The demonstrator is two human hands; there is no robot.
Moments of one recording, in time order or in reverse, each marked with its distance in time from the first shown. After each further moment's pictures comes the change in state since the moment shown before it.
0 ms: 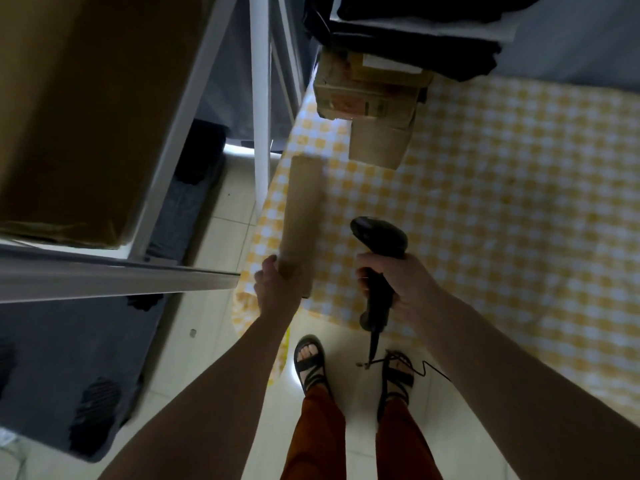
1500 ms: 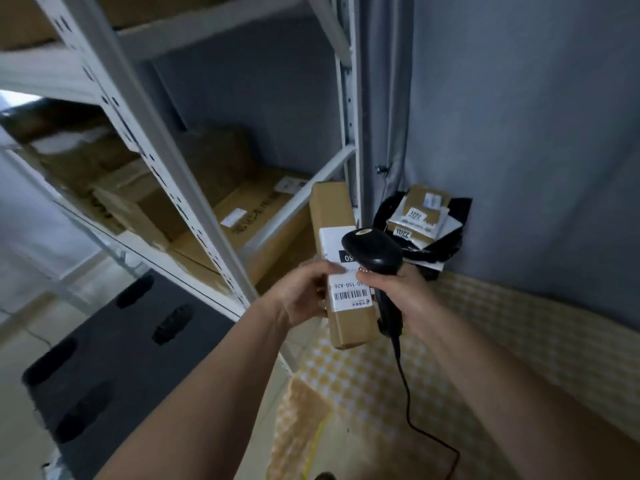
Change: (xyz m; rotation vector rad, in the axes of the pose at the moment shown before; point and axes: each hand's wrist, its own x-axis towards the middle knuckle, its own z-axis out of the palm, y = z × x) left_hand -0.249 0.208 -0.249 -0.706 -0.575 0.287; right_hand -0.305 -0.123 0.032 -0.238 -0.390 -0.690
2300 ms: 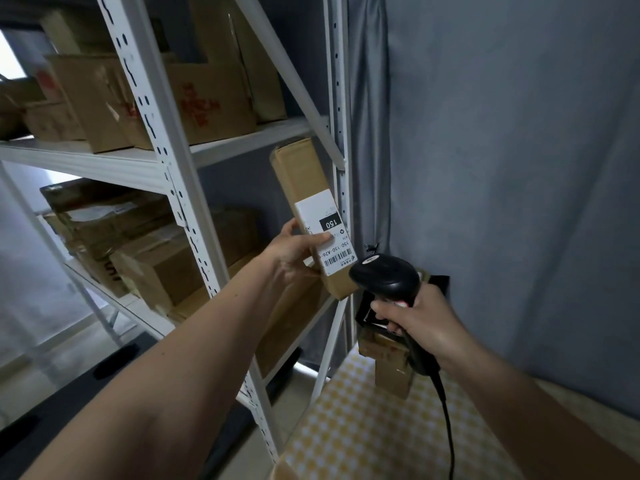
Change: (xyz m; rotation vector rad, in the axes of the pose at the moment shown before) left_hand -0.037 0.143 0.035 -0.107 0.193 0.398; right_hand -0.067 -0.079 -0.028 -0.431 0.038 -0.392
